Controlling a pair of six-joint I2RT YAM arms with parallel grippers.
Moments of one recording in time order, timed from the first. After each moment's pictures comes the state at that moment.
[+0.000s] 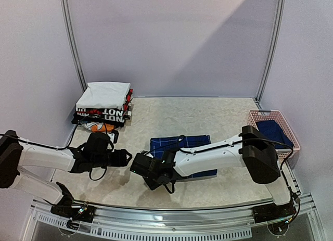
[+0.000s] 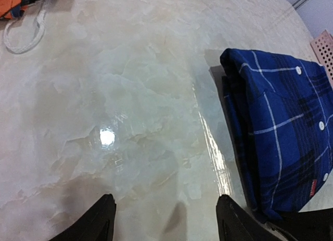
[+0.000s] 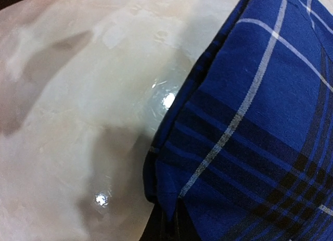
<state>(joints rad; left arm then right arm) -0.67 1.29 0.38 0.18 -0.08 -0.58 1.33 2.26 1.69 -0.64 0.42 0.65</state>
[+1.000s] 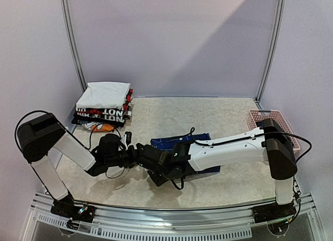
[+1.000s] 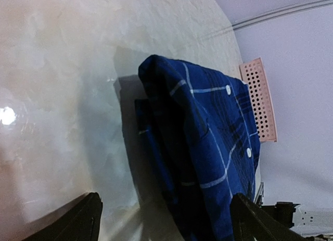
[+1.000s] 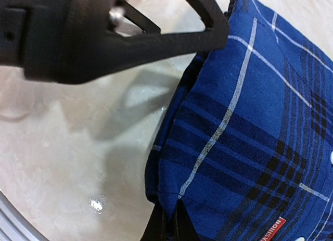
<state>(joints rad) -0.71 1.71 0.41 0.81 0.20 -0.99 1.33 2.09 1.58 -0.65 0.41 0.59</state>
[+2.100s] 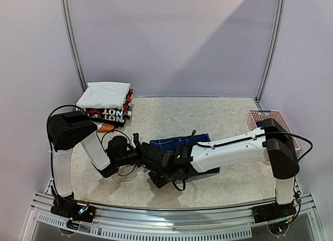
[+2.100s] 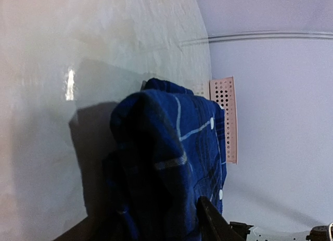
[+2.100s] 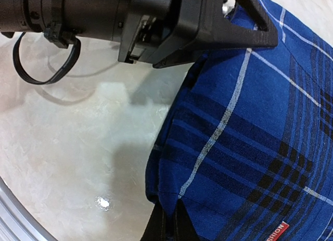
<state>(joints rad) -0.71 2.08 0.53 1.25 0.27 -1.29 1.33 2.07 1.52 -0.57 0.35 0.58</state>
